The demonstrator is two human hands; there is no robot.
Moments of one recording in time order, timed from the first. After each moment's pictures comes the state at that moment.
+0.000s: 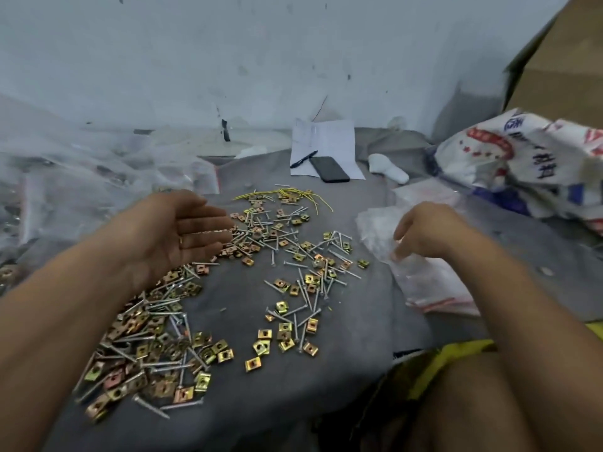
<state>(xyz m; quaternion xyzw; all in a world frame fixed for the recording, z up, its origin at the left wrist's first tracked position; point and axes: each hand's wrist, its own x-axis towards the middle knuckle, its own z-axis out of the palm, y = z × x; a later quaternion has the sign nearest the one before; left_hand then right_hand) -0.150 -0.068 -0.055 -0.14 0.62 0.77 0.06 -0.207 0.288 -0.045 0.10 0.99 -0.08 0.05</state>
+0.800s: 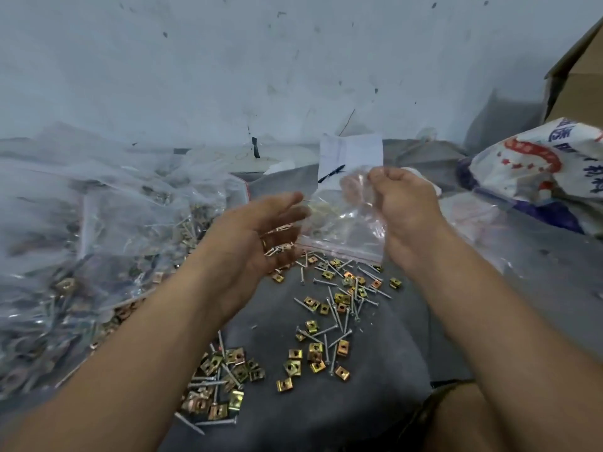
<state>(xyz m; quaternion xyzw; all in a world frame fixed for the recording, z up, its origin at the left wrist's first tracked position) -0.137 -0.016 -0.050 0.01 0.57 0.82 0.03 -0.202 0.180 -0.025 0.01 0.52 -0.85 -0.07</state>
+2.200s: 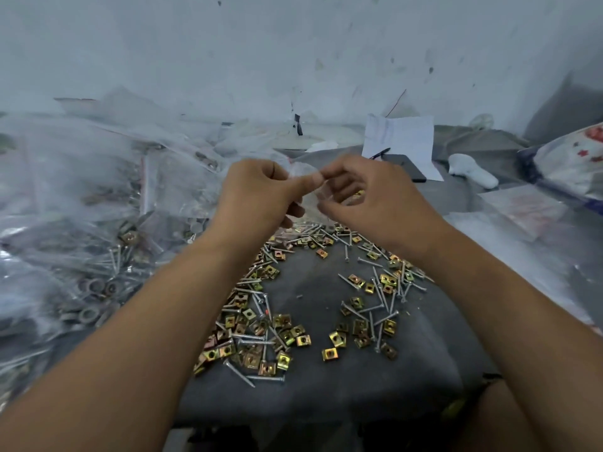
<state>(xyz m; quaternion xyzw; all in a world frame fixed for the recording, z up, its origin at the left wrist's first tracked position) -0.135 -0.056 -0.048 -0.05 0.77 0.61 -0.19 -0.178 0.126 -0.037 -0.32 0.85 -0.39 -0.10</state>
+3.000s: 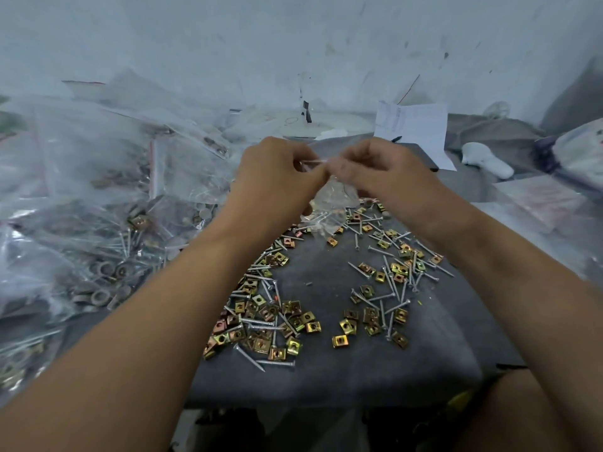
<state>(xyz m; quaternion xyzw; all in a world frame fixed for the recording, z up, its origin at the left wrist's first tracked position) -0.129 -0.055 -0.044 0.02 0.86 0.44 -0.25 -0.189 0.127 -0.041 -0.28 0.80 -0.54 0.00</state>
